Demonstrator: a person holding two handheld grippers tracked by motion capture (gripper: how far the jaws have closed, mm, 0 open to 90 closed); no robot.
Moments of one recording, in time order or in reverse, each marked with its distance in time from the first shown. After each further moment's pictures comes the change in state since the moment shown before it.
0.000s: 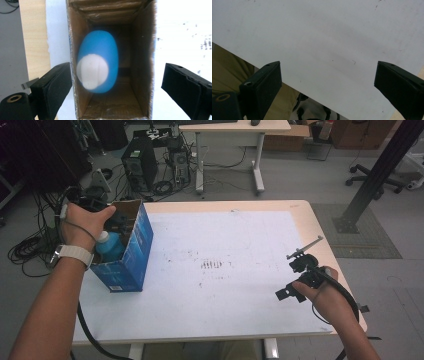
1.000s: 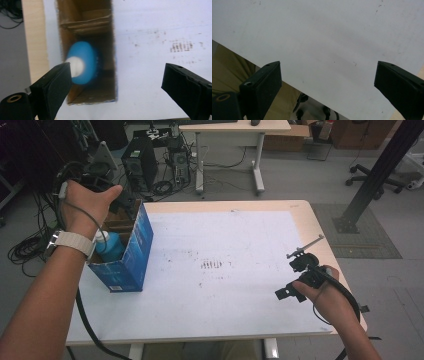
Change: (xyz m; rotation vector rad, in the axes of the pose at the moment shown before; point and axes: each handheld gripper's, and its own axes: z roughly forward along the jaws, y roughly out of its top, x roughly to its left) left arm -0.042 0.002 -0.059 -0.062 -0.013 0.048; right arm 0.006 0.001 -0.007 -0.016 -0.001 -0.013
